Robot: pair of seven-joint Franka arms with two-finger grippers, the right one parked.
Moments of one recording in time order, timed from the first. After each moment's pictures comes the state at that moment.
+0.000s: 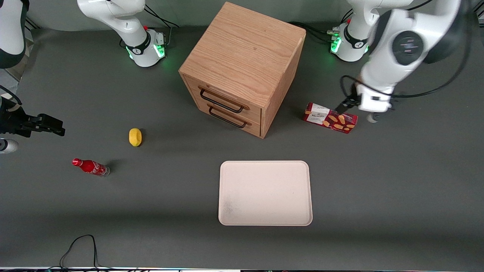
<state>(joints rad) -0.10 -0.12 -0.28 -2.22 -0.04 1.96 -1.06</state>
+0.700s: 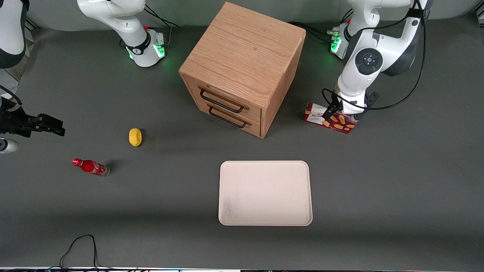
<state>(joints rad) -0.10 -0.06 -0.31 -2.46 -0.04 2.31 -1.22</state>
